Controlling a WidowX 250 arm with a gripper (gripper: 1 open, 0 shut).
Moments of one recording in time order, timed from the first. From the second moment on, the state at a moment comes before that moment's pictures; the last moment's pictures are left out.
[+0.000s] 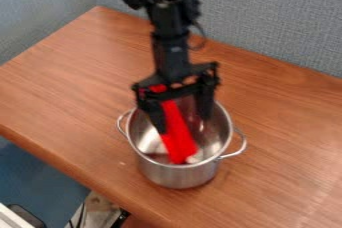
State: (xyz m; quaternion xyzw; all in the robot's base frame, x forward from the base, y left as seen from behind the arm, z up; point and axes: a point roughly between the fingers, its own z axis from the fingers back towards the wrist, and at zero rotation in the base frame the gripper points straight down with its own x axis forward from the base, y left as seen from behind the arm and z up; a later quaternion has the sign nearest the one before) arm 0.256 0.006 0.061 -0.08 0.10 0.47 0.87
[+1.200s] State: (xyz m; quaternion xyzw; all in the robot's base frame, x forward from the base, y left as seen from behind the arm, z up) arm 0.310 0.054 0.054 -0.18 0.08 0.42 0.89
